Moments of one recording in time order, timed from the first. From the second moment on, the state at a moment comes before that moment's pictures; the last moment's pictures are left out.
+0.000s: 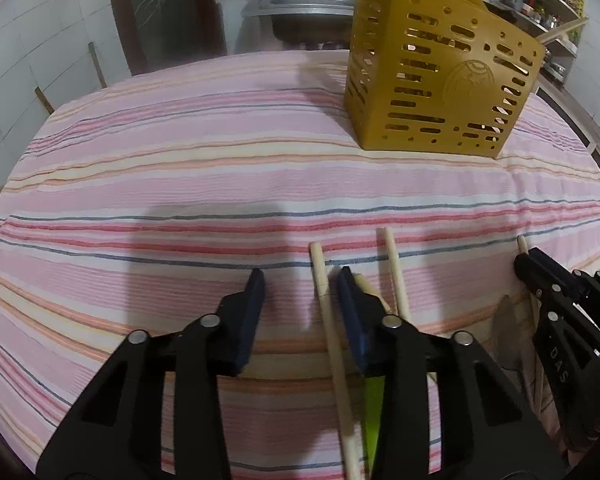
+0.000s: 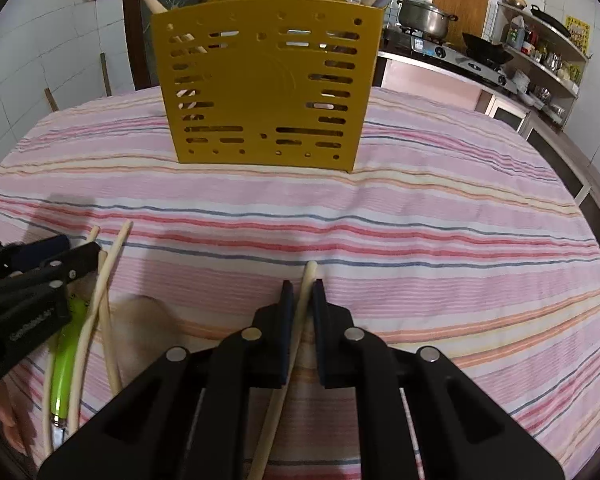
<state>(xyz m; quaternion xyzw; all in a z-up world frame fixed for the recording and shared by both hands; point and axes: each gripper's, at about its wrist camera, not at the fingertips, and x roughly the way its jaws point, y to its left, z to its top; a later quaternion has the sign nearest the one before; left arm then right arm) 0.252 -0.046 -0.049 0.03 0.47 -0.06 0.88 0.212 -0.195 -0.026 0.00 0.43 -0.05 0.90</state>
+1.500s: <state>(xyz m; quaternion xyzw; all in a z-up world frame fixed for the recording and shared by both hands) 0.149 -0.027 0.077 0.00 0.25 -0.07 0.97 0.130 -0.221 0.072 0.06 0.20 -0.03 0.98</state>
